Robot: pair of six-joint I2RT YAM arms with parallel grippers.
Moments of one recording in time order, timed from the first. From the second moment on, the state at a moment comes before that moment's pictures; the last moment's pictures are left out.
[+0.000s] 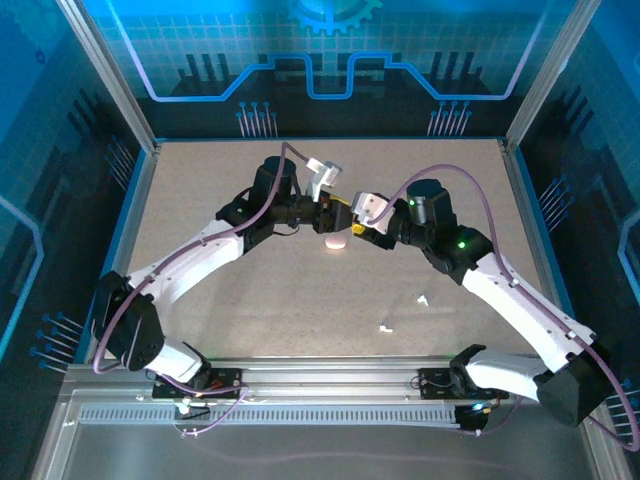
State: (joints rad) left arm -0.58 1.50 1.23 -0.13 0.68 -0.38; right arm 0.56 1.14 1.05 -0.38 -0.24 -0.67
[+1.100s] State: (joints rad) left arm -0.59 1.33 0.80 0.55 0.60 -0.29; right arm 0.31 1.05 1.10 -0.38 -0.64 -0.05
